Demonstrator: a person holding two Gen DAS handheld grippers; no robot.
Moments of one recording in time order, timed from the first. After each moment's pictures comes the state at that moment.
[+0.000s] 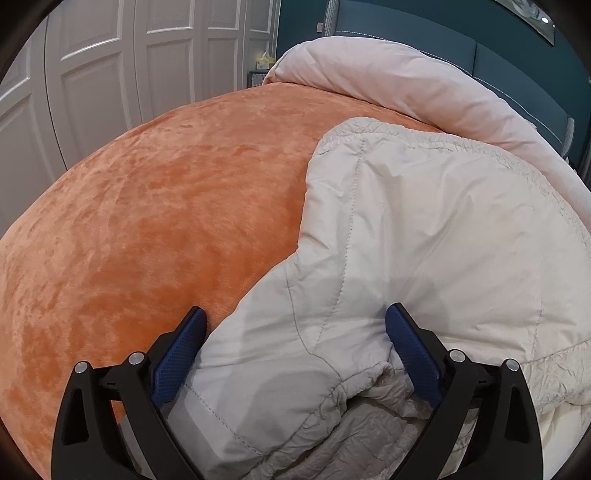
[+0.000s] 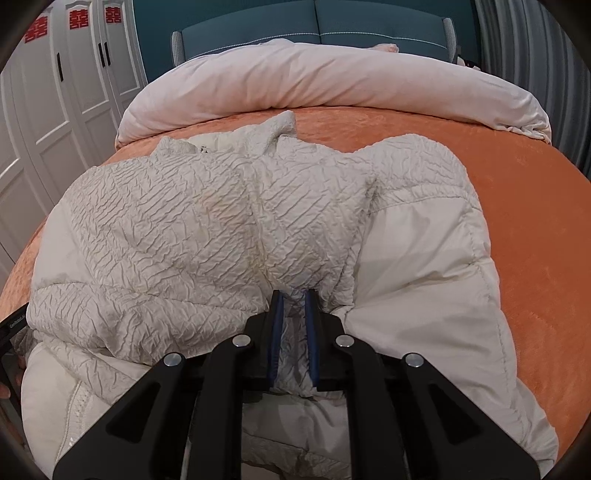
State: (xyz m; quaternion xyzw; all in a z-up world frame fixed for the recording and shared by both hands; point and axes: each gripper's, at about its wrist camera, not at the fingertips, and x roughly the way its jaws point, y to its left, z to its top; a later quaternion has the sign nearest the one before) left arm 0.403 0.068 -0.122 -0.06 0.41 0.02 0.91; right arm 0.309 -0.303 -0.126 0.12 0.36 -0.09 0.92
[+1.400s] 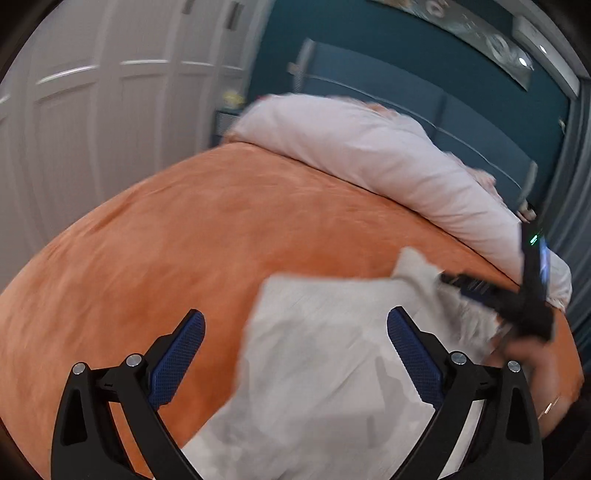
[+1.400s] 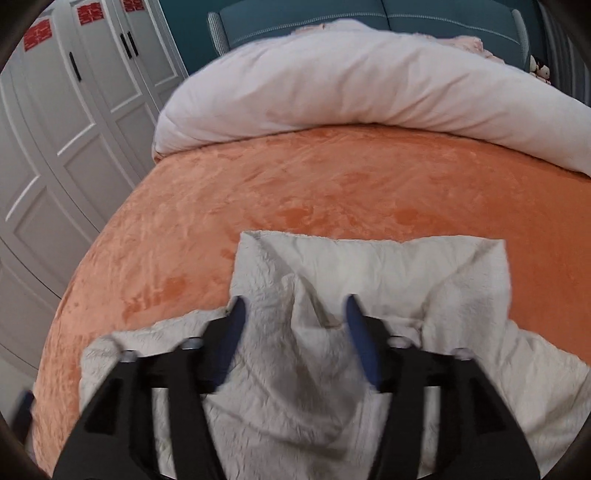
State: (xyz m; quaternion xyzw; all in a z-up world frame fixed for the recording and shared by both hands) left arm 0.464 0.057 -0.011 -0.11 0.35 -0.06 0.93; right arm 0.548 -0.232 -0.069 0.14 0.41 0.02 0.90
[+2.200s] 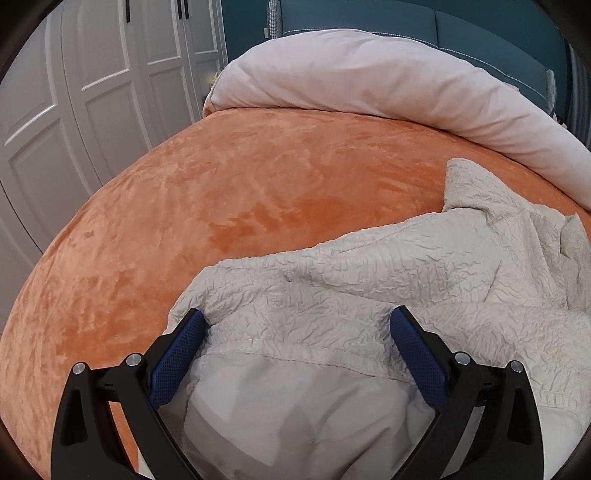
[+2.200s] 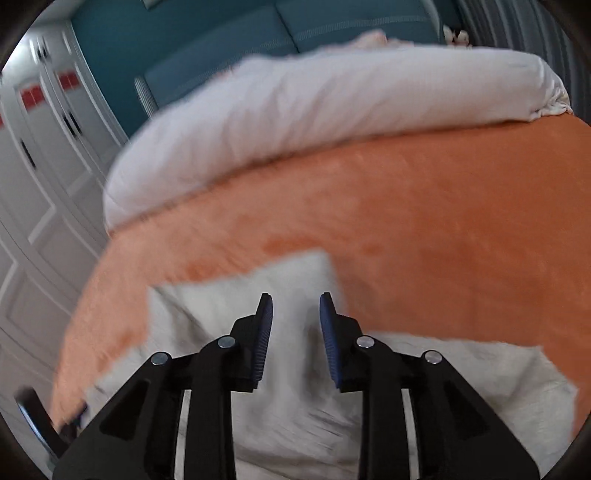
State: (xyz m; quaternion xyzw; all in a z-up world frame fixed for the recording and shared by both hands) left arm 0.533 -0.016 -0.108 0.04 0.40 0.00 0.91; right arm 0.493 -0.354 -0.074 0.24 0.36 -0.08 0.90
